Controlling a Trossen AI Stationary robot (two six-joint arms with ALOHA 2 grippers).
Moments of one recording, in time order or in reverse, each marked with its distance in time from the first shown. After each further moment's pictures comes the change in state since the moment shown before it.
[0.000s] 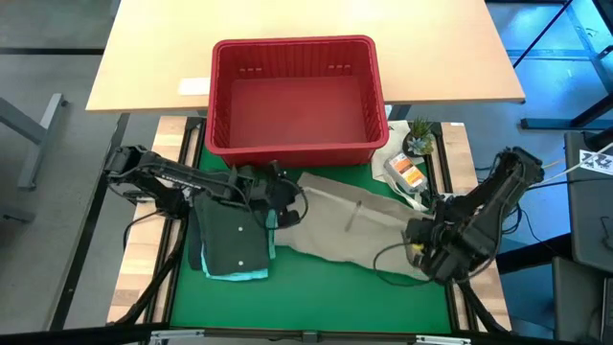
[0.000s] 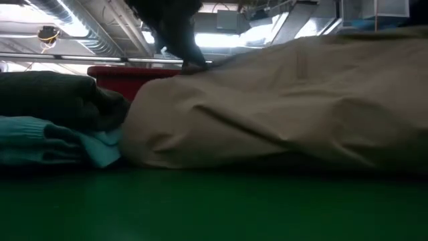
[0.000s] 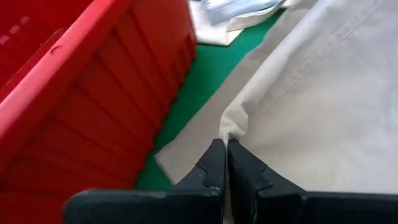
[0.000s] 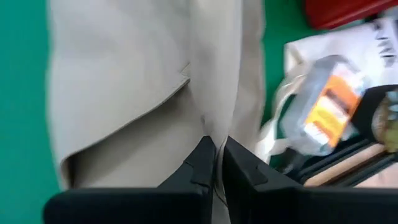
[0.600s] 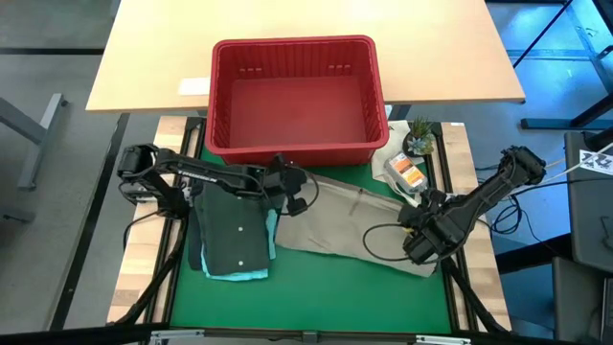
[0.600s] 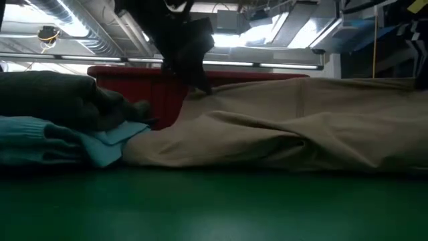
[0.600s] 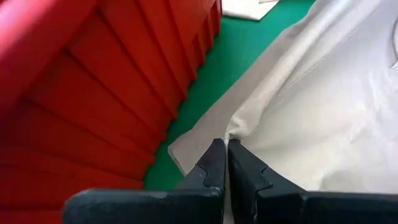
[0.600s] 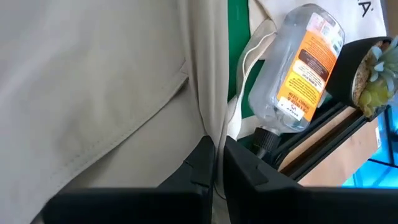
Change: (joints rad) left arm 0.134 0.098 0.002 0.036 0.062 -0.001; right arm -0.171 -0.039 -0.252 0.059 -0.049 -0.038
